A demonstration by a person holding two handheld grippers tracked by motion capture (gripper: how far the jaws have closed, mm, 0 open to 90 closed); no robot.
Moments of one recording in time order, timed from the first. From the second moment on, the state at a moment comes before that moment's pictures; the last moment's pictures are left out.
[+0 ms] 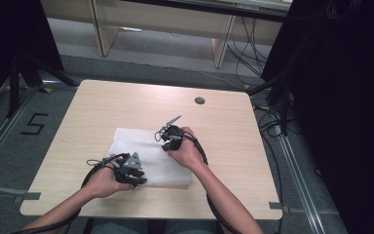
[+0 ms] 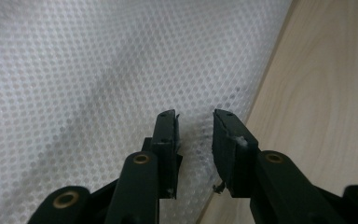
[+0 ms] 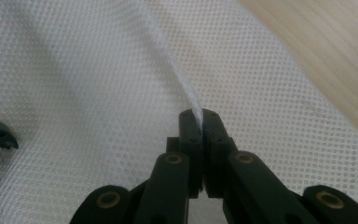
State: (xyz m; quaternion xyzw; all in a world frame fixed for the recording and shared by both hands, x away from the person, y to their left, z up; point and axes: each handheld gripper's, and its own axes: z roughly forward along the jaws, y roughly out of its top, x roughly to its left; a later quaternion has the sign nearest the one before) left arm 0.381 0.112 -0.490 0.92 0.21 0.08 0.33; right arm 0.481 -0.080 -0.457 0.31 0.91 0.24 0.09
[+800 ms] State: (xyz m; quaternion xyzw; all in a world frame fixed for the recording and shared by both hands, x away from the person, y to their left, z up) left arm 0.377 0.092 -0.498 0.93 0.21 0.07 0.30; right arm 0.450 -0.086 -0.414 0.28 0.90 0.30 0.13
